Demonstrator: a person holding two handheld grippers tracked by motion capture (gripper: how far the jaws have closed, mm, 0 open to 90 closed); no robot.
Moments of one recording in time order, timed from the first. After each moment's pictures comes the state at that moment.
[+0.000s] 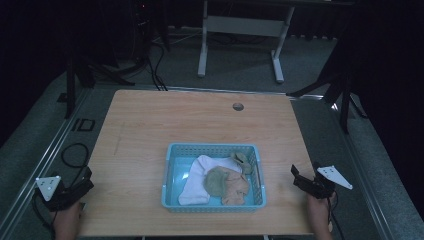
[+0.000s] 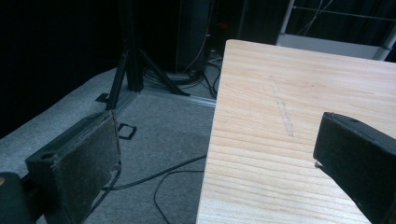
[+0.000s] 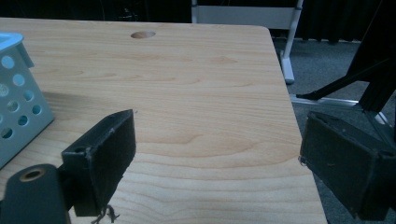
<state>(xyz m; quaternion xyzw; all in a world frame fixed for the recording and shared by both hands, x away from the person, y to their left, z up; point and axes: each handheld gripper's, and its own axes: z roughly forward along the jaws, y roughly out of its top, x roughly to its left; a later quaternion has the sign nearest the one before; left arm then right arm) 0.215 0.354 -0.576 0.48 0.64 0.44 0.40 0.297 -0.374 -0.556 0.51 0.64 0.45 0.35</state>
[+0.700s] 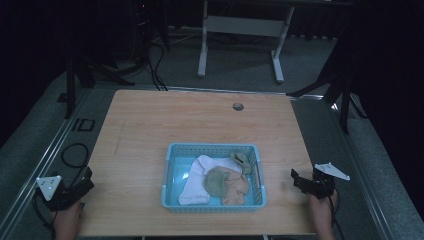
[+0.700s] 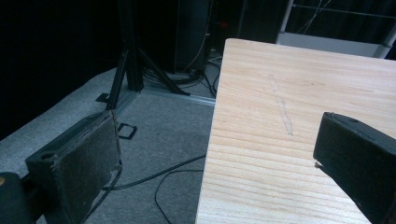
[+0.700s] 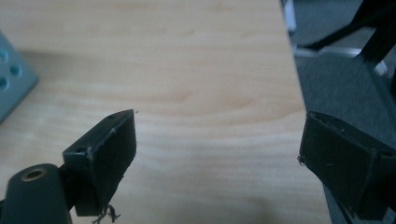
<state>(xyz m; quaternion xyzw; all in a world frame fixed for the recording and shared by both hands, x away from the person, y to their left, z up) 0.216 0.354 -0.576 0.49 0.64 0.44 0.40 0.302 -0.374 -0.548 0.56 0.68 0.36 0.29</state>
